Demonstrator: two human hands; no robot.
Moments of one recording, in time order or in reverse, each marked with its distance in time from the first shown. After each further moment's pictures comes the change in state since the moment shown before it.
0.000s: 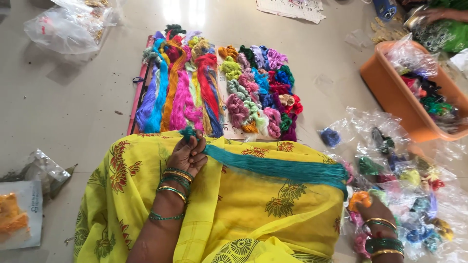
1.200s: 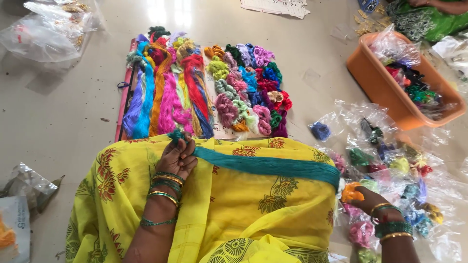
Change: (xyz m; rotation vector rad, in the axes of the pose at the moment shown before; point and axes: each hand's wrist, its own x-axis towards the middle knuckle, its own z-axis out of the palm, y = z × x) left_hand 0.002 0.000 -0.002 0.040 -0.011 0.006; right_hand 0.051 0.051 -0.001 -0.025 -0.069 -0.123
